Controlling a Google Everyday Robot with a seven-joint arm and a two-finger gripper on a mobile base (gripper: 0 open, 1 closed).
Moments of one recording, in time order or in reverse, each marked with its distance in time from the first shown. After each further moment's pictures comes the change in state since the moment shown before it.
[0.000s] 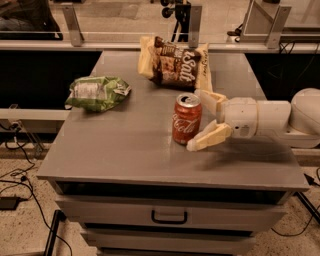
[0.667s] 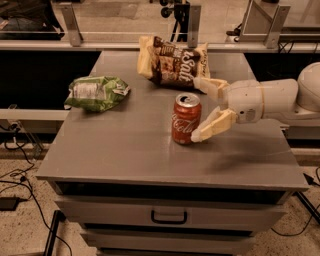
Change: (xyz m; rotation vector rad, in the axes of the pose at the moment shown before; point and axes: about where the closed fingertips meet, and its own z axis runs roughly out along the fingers) arm -0.032 0.000 -0.006 -0.058 0.070 -0.043
